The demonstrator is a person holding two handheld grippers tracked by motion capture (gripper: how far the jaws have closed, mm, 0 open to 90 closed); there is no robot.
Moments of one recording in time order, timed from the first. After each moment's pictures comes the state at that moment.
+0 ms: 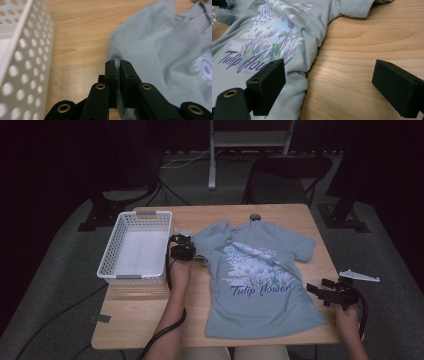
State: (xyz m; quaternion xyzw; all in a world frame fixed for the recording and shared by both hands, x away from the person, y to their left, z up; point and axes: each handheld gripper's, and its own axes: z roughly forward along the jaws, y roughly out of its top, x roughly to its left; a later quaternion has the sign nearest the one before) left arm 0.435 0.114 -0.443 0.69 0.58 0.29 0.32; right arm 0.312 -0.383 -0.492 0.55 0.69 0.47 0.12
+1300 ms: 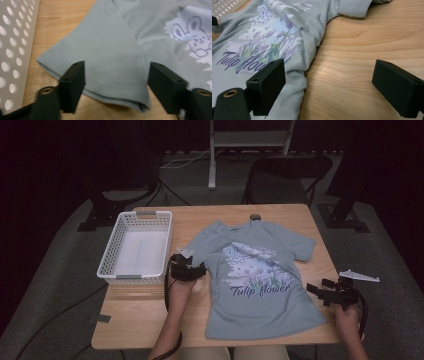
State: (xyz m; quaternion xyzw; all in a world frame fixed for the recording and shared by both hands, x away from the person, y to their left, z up) left arm 0.375 0.106 -0.462 0.71 0.56 0.25 0.35; right arm 0.311 -0.383 -0.492 0.55 0.69 0.46 0.12
